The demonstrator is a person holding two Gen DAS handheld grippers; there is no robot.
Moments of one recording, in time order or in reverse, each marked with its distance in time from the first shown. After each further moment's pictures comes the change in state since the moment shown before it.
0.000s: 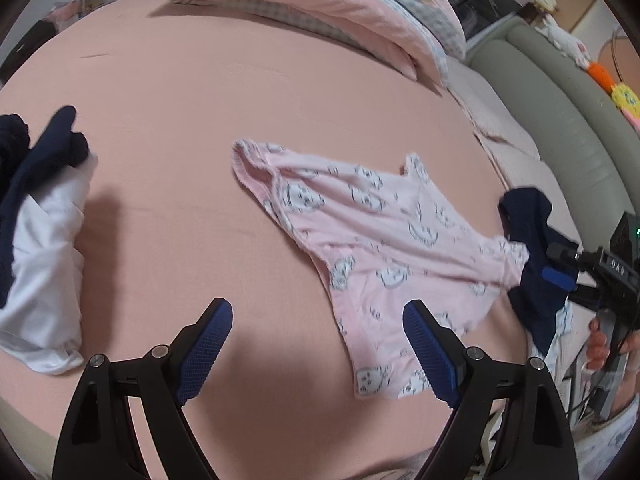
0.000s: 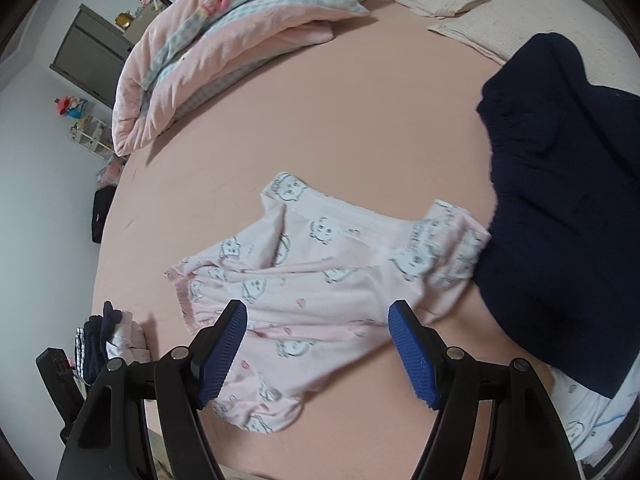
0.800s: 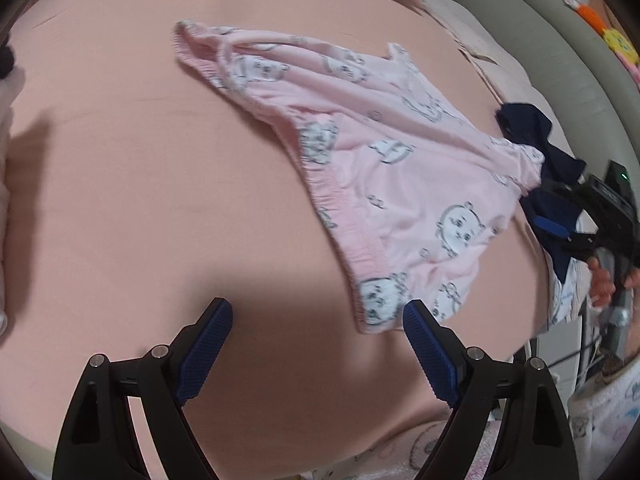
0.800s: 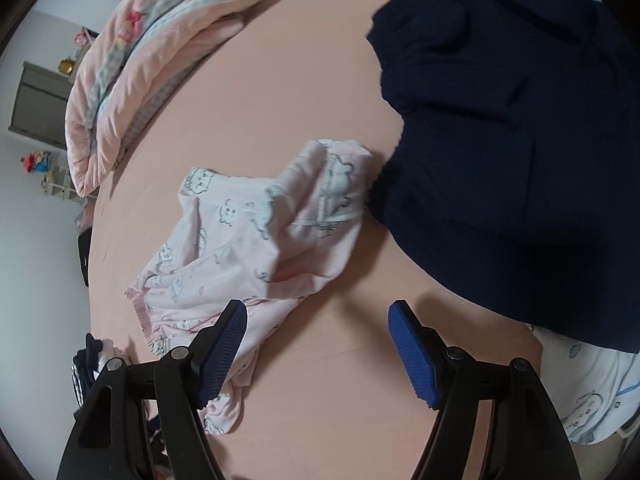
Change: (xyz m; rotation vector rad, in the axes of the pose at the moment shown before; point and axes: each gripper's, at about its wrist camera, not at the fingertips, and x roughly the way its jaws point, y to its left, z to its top) left arm 0.064 -0.011 -0.050 0.089 0.201 -0.063; right arm 0.035 -0.088 -0.029 0.250 0.046 -0.016
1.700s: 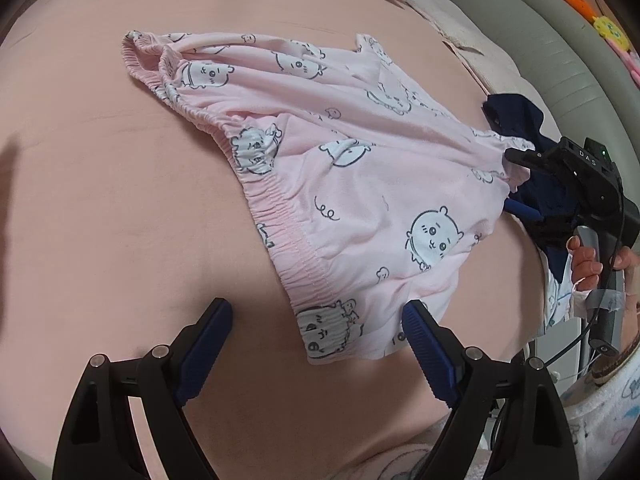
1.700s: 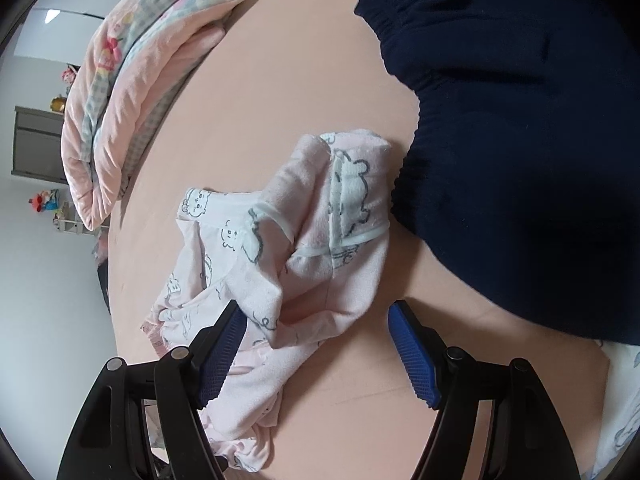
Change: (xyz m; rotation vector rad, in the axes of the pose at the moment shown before) left arm 0.011 -0.028 0.004 0.017 -0.011 -0.004; right arm 0.039 0.006 0.009 0.122 0.000 0.102
